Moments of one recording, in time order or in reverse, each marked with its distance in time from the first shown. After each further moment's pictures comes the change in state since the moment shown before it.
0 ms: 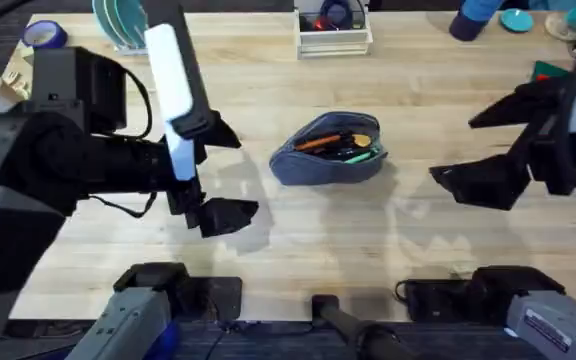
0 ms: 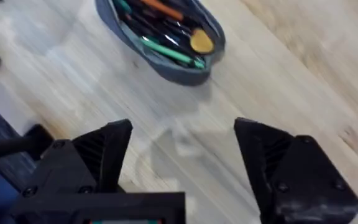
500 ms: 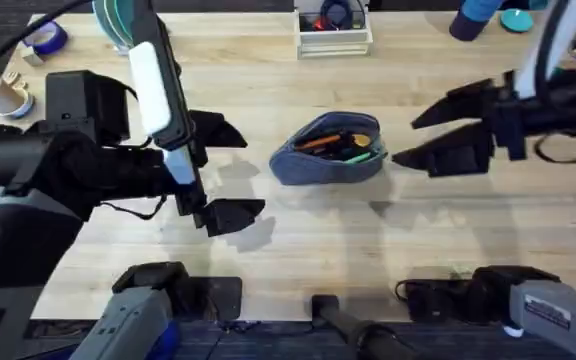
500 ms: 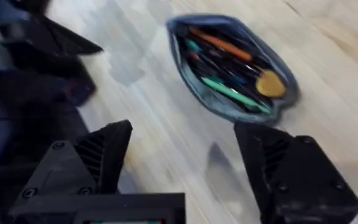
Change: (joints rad) left arm 0.071 0.000 -0.108 0.111 0.150 0.039; right arm 0.000 0.257 0.000 0.036 -0.356 0.006
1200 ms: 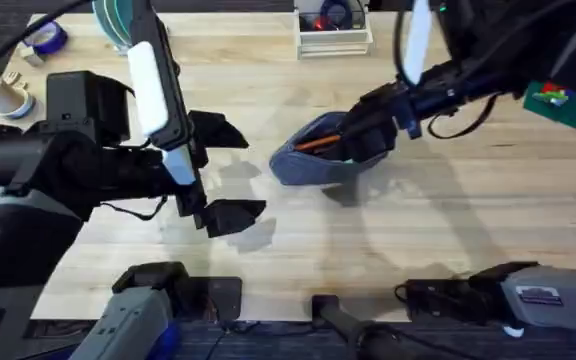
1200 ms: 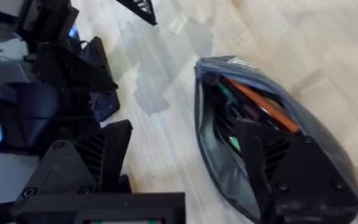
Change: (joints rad) left arm 0.000 0.000 0.000 -0.007 0.015 0.002; right arm 0.287 0.314 0.000 0.354 -0.096 0.188
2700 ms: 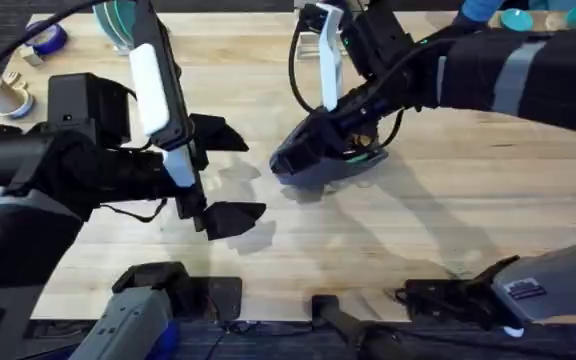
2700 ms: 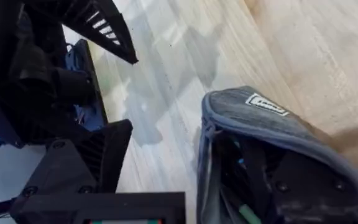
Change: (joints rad) left arm 0.000 0.000 0.000 -0.023 -0.004 0.000; right arm 0.246 0.219 0.000 0.332 0.091 0.252
